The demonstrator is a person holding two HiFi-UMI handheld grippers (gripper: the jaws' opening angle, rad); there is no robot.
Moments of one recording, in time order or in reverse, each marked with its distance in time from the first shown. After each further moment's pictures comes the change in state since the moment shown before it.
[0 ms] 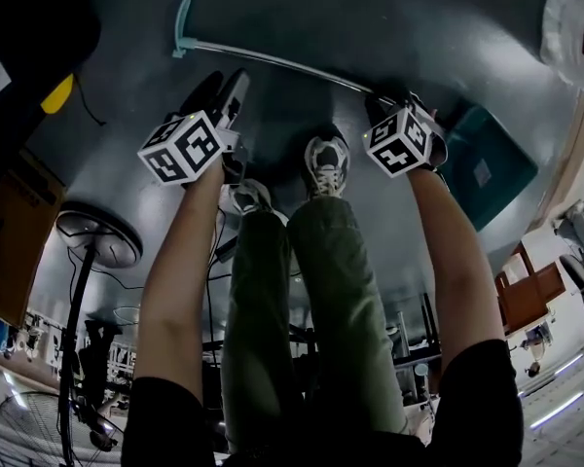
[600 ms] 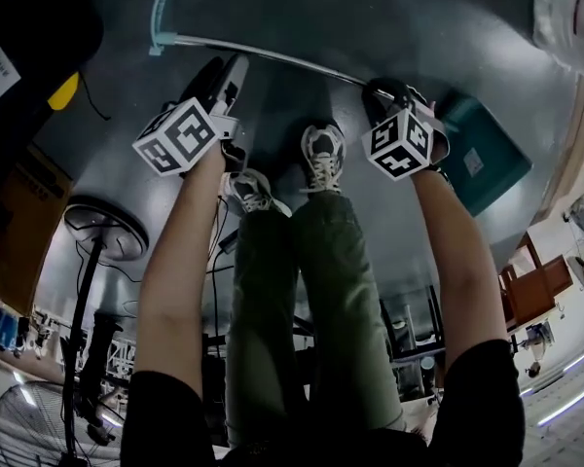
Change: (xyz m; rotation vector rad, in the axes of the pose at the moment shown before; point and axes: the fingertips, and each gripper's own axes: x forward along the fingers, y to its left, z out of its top) left arm -0.008 -0.045 0.023 -0.052 -0.051 -0.052; right arm -0.047 0.002 0.012 -0.057 -0.120 -0.020
